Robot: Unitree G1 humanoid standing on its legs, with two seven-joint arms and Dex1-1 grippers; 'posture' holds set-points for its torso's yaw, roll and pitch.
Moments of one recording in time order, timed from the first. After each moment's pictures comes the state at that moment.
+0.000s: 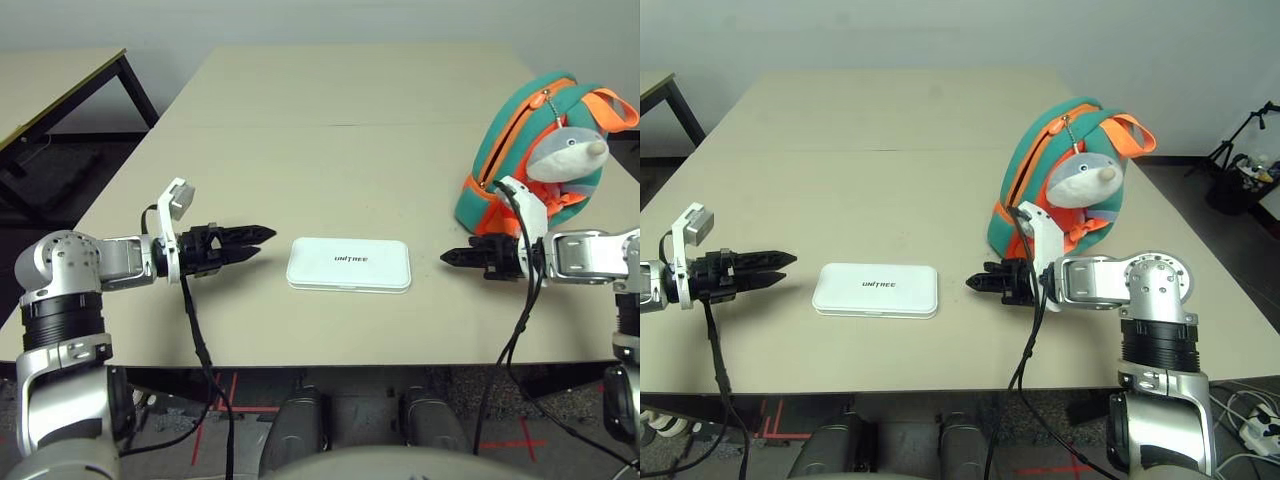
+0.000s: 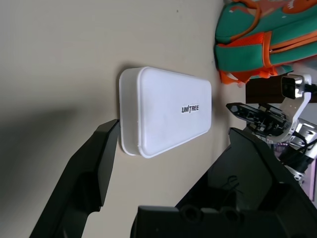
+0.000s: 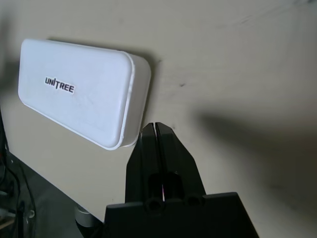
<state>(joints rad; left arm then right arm) -0.52 0.74 0.30 0.34 -0.94 1.55 -0.66 -0.51 -0.56 -0.20 0.04 1.40 1.58 -0.18</state>
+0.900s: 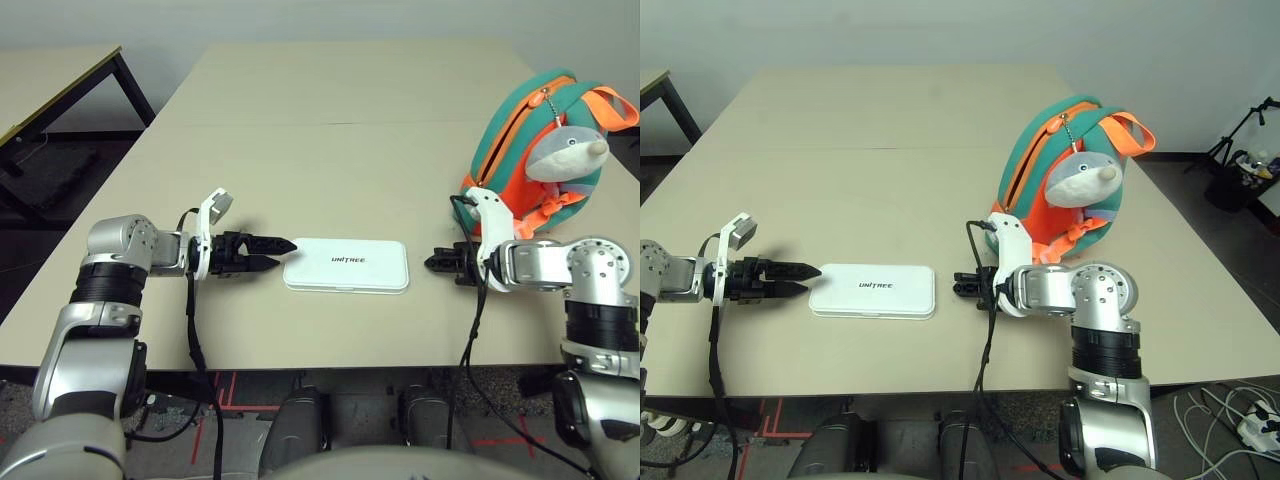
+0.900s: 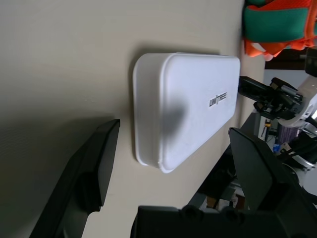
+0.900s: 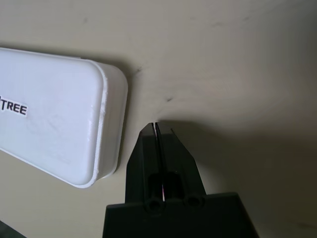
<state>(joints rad) -0.65 0.72 -0.02 0.56 -0.70 1.42 -0.95 -0.50 -0.36 -0.19 -0.04 1.11 1.58 -0.24</state>
